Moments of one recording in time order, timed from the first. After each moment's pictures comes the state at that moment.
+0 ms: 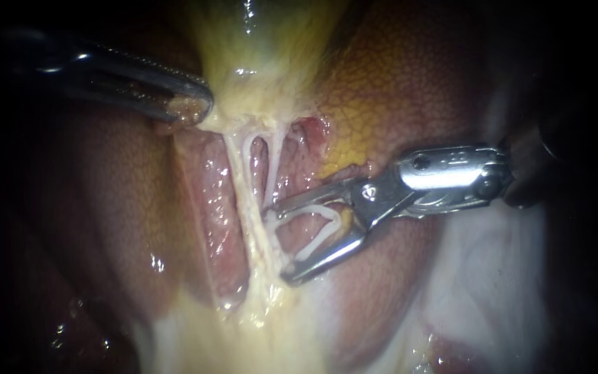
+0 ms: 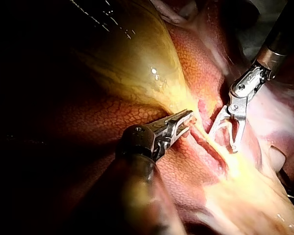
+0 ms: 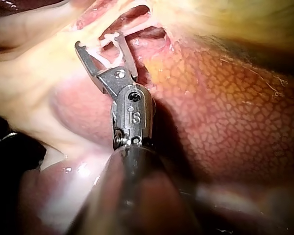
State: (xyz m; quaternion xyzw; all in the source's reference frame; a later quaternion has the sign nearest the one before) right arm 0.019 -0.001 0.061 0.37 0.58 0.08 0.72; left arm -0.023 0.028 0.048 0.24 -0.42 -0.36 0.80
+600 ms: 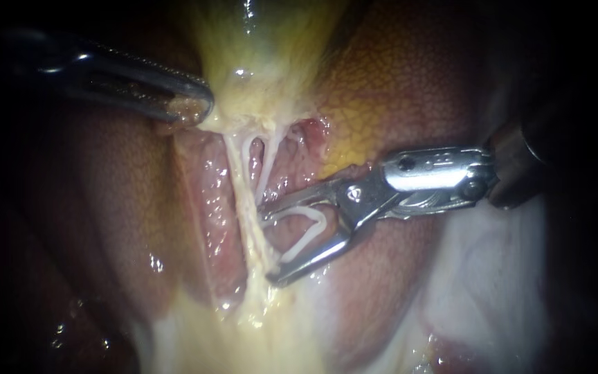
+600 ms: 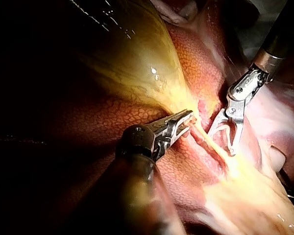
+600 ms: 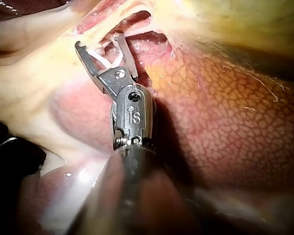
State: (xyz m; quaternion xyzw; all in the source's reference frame) right arm 0.020 -0.001 0.062 0.37 0.58 0.08 0.72; left arm -0.023 0.028 0.048 0.24 -0.42 -0.36 0.80
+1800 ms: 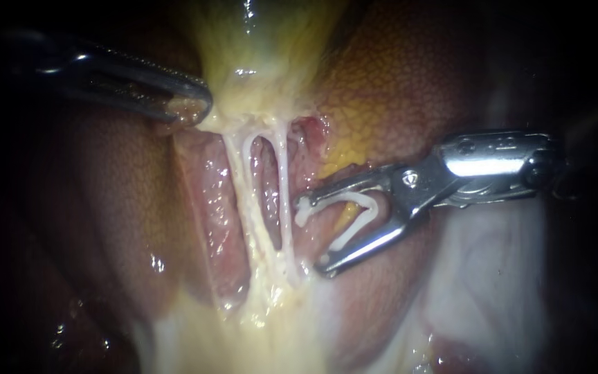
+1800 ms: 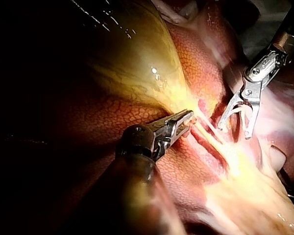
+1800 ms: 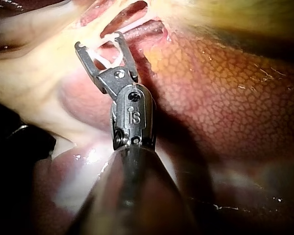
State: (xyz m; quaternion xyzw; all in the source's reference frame) right arm 0.015 0.001 0.057 0.36 0.58 0.10 0.72; left arm -0.023 0.028 0.048 0.24 -0.42 -0.36 0.80
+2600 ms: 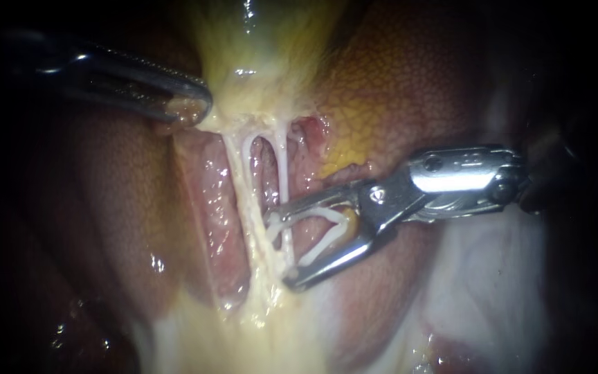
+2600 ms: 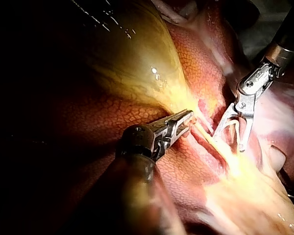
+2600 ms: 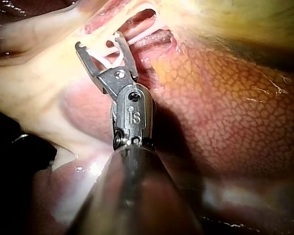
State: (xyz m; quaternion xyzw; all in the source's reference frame) right arm 0.018 -0.001 0.059 0.36 0.58 0.09 0.72; left arm -0.023 0.028 0.048 0.24 -0.42 -0.36 0.80
